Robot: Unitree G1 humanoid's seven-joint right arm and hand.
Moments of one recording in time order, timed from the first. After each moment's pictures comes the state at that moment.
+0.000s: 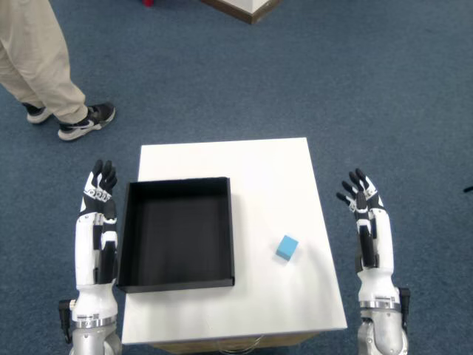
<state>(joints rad) -0.34 -0.10 -0.10 1.45 0.36 -1.36 0.24</state>
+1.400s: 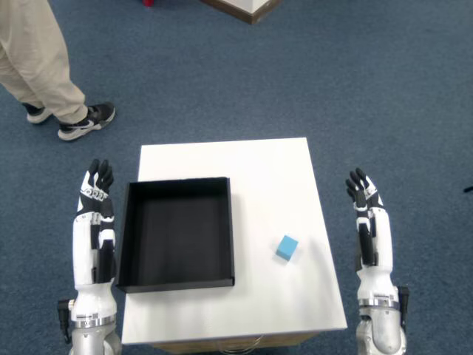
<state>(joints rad) -0.35 -0.10 -0.10 1.46 0.33 -1.35 0.19</state>
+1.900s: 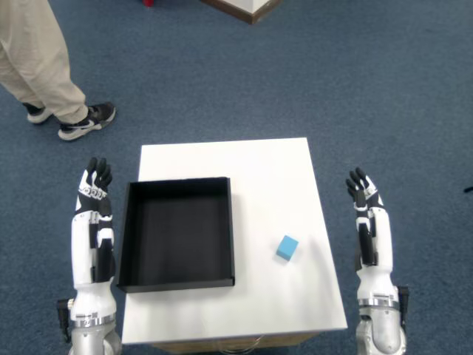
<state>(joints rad) -0.35 -0.10 -0.11 1.46 0.32 -1.35 0.19</state>
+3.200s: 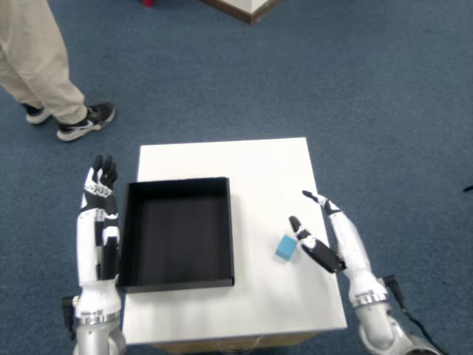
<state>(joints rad) -0.38 -0.30 0.42 1.41 -0.46 -1.06 -0.73</state>
